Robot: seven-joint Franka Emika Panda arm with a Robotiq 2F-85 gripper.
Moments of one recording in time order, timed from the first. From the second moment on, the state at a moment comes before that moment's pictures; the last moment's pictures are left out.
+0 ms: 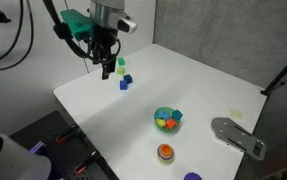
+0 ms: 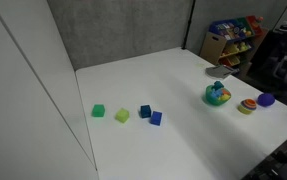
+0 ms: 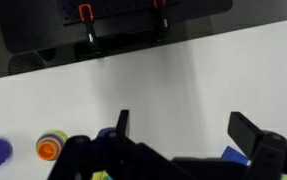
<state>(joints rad) -0.05 -0.37 -0.07 -2.37 0.10 1.72 0.10</state>
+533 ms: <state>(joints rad) -0.05 -0.34 -0.06 -2.37 0.10 1.77 0.10</state>
